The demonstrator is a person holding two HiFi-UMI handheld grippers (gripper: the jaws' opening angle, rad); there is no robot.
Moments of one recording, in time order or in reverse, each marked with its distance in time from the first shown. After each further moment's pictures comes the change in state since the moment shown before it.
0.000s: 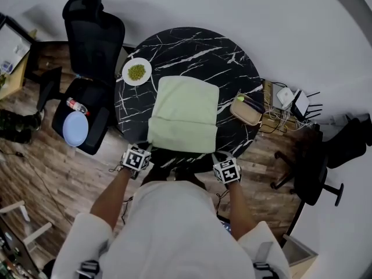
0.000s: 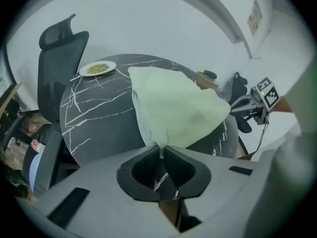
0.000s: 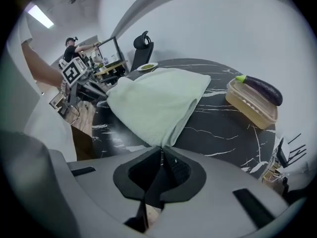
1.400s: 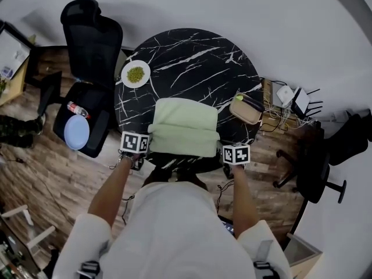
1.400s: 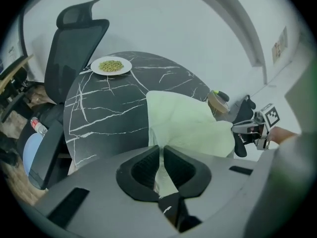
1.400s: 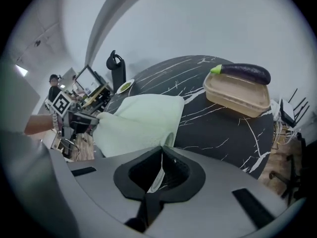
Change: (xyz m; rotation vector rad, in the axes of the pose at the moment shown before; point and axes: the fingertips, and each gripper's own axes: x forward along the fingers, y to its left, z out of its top) left arm -0.007 0.020 0.058 -0.249 0.010 -0.038; right arm -0.007 -0.042 0.050 0.365 -0.026 0.045
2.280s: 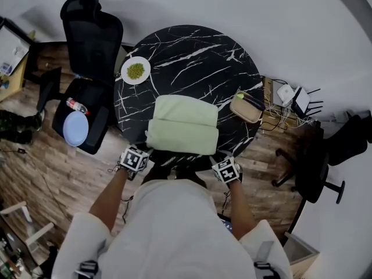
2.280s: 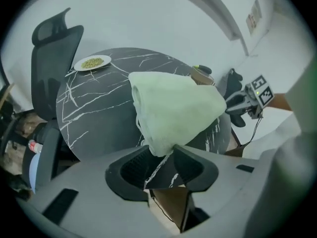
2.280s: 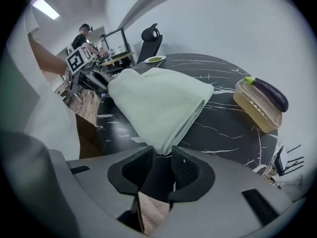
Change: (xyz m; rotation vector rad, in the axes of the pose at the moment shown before) left arm 0.001 -0.010 -0.076 0.268 0.059 -0.017; right arm 0.005 0.027 -0.080 -0.441 0.123 -0.031
